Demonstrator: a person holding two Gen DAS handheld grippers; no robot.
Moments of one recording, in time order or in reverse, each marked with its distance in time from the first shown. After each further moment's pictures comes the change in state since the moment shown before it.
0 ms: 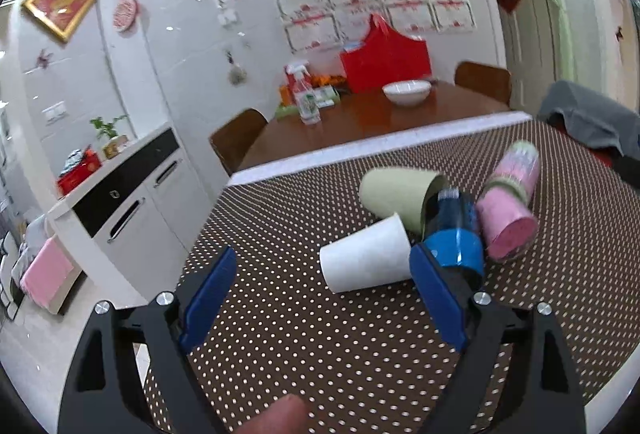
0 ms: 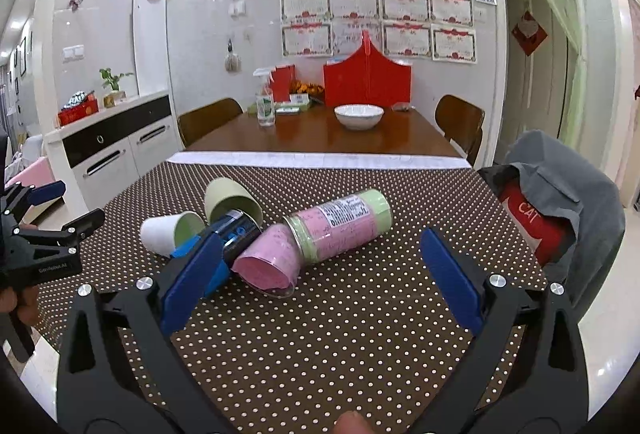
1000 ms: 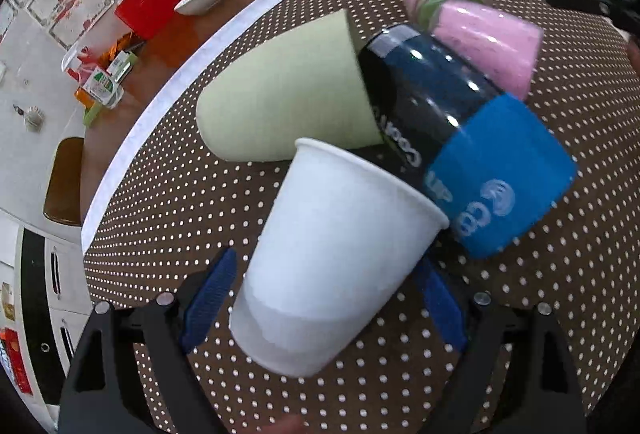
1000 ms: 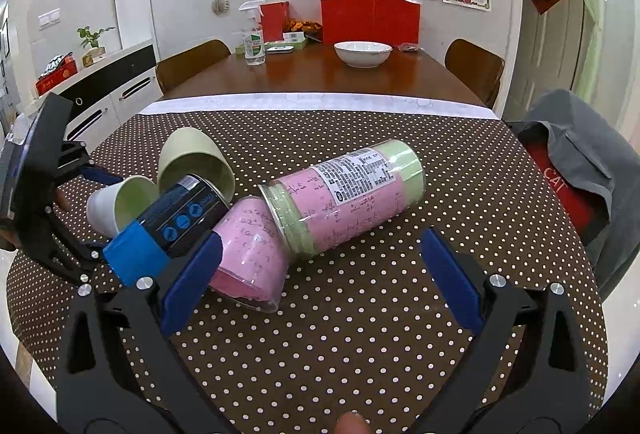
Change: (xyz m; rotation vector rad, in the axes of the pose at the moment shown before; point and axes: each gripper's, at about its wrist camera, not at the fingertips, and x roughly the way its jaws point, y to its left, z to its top) left arm 0.168 -0.037 -0.003 0.623 0.323 -0.484; right arm 0.105 0.003 -0.013 -0.005 0.204 -0.008
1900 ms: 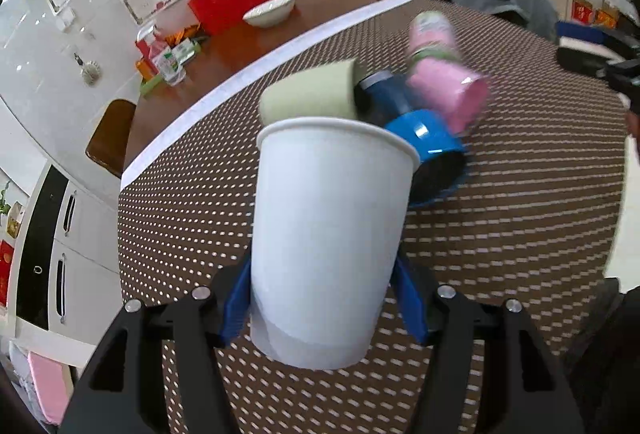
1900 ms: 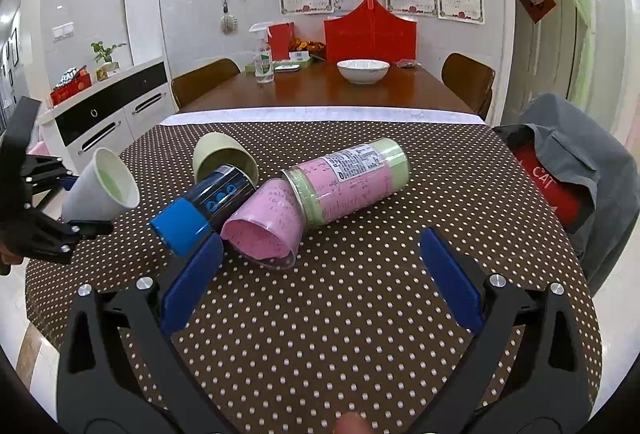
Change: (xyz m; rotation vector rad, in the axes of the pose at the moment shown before) left arm -0.106 -0.037 -0.052 -0.214 -0.127 0.092; right arm -0.076 -0.001 -0.028 0.021 -0.083 0.026
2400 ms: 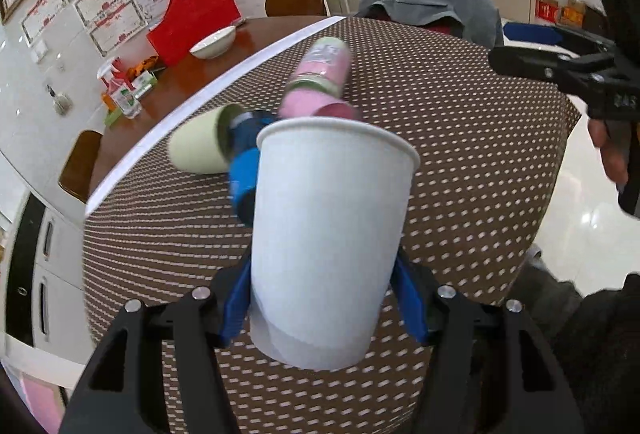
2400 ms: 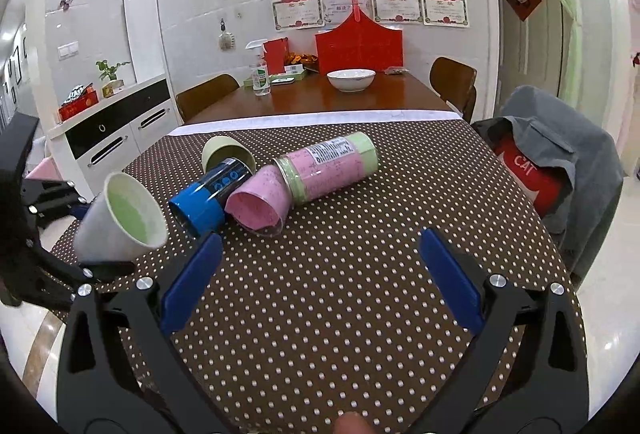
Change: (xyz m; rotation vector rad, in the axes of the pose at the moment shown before) left arm -0.027 -0.107 0.005 0.045 -0.053 -0.088; right arm -0.059 -0.023 -0.027 0.043 -0.037 0.008
